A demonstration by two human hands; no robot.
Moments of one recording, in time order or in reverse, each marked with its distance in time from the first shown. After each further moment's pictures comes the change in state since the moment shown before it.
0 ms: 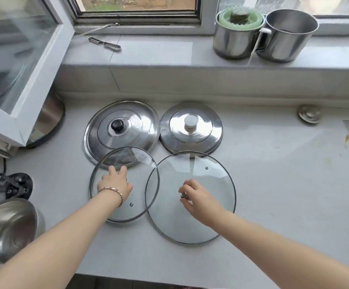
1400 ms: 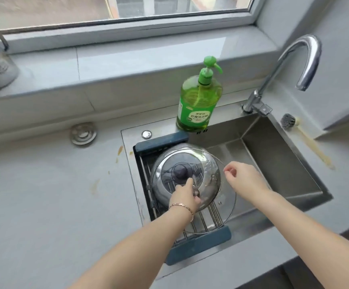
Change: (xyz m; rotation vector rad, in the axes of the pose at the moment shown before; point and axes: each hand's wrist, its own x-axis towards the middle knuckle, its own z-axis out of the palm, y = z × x) left_hand -0.239 0.810 0.000 -0.386 -0.271 0.637; right_hand -0.374 0.481 -0.446 -0.090 0.339 0.902
